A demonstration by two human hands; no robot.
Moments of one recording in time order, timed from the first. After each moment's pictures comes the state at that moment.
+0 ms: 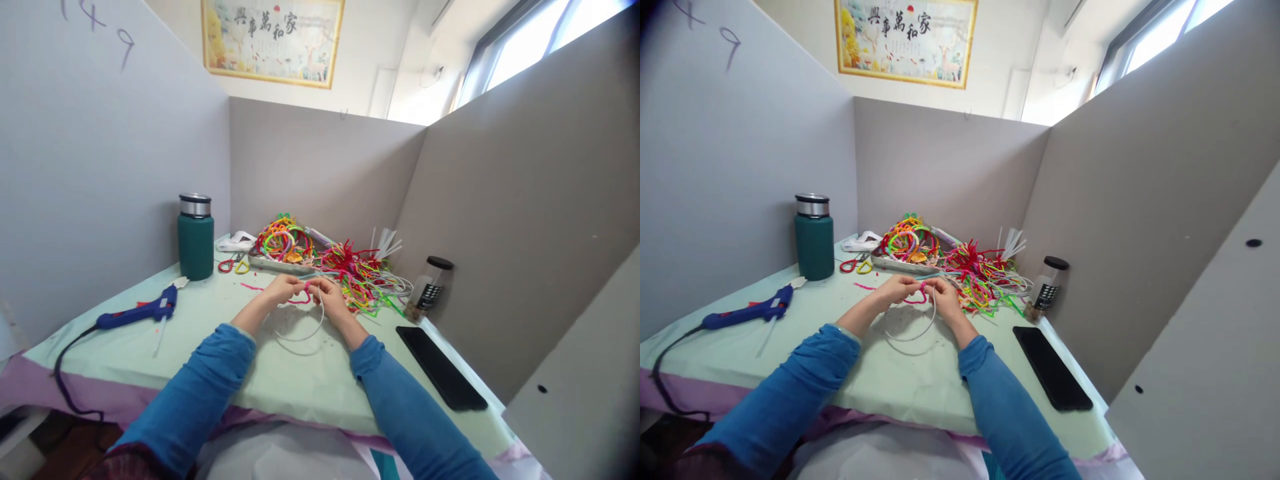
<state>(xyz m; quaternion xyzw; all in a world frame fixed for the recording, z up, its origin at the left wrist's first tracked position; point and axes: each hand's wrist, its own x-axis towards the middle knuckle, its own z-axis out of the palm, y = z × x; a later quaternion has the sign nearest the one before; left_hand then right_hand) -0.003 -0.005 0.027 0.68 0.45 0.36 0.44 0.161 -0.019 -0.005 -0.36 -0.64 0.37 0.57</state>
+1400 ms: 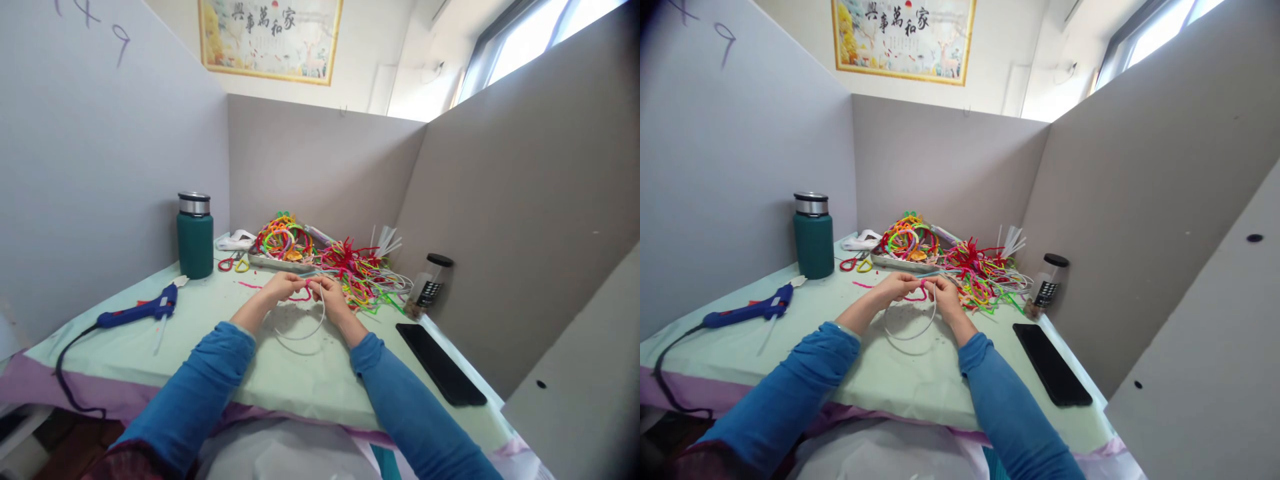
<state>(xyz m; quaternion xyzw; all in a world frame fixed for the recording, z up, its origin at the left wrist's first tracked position) -0.002 -0.010 0.032 0.65 0.44 0.37 0.49 0.159 -0.020 -0.006 -0.36 -0.62 0.37 0.59</state>
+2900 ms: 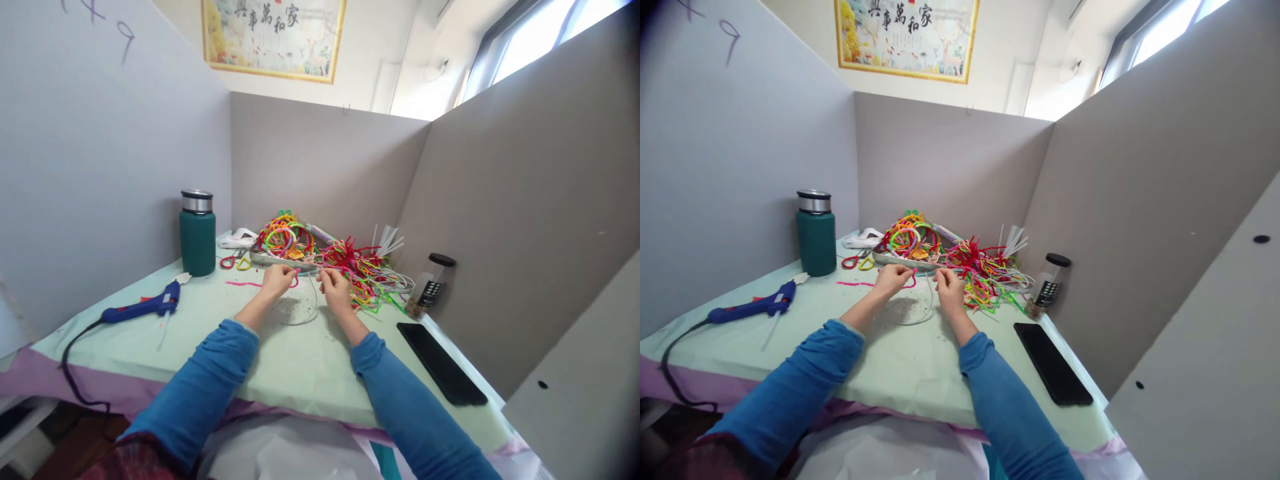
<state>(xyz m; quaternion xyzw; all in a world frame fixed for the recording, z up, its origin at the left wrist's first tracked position) -0.009 -0.001 0.036 0.68 0.57 0.42 0.16 0.163 -0.015 -0.003 -0.43 -0.62 0.18 0.63</state>
